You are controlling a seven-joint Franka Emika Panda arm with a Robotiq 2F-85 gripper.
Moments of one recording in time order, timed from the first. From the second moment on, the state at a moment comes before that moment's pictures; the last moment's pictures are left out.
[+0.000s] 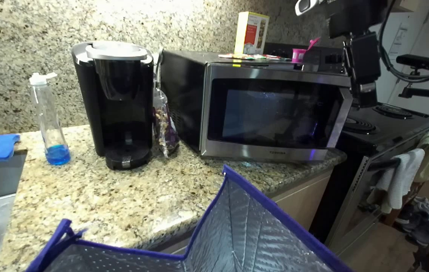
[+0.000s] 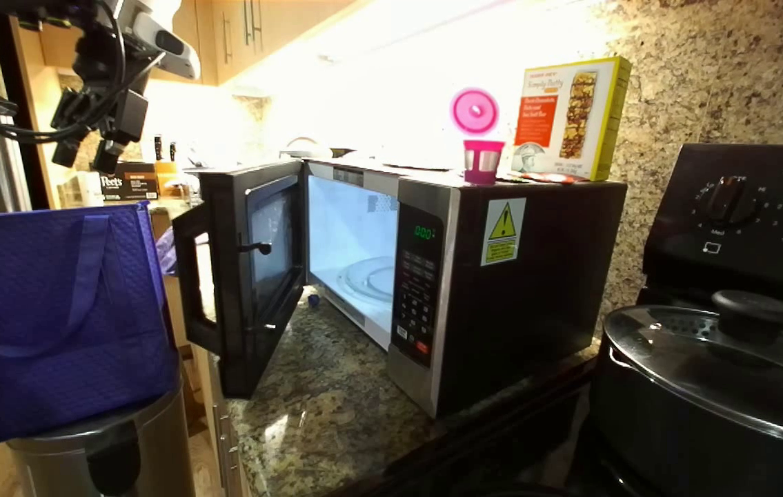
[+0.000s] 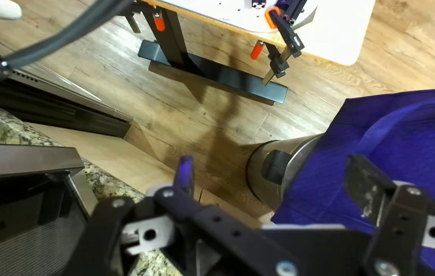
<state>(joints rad) 0.19 -0.12 0.15 -1.94 0.03 1.42 0.03</state>
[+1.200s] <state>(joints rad) 0.05 -0.09 0.04 -1.88 0.00 1.43 0.50</state>
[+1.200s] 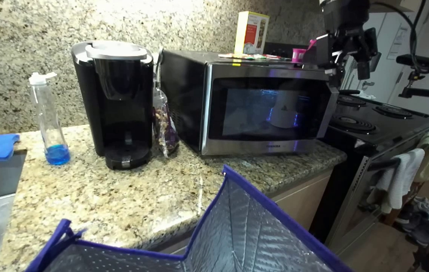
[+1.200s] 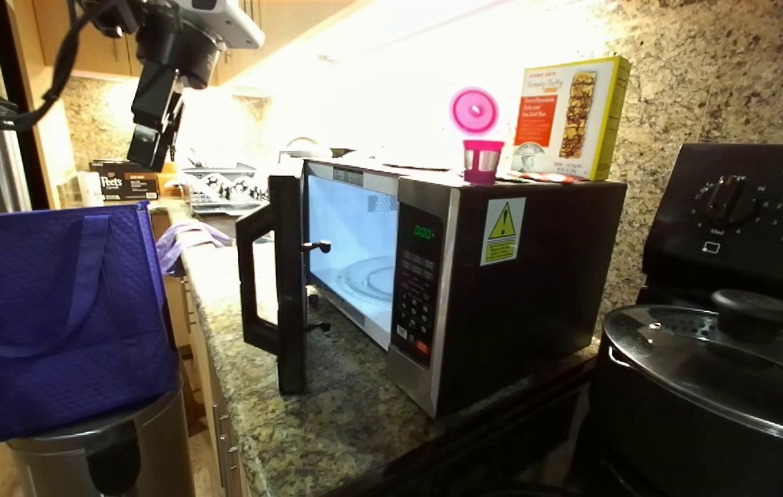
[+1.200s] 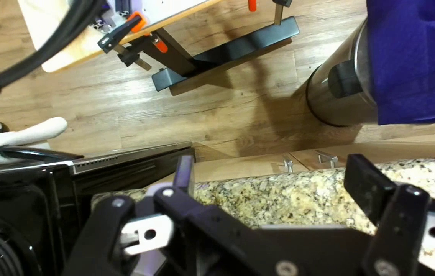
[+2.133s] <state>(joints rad) 0.03 -0.03 0.01 -1.80 -0.01 1.41 0.51</state>
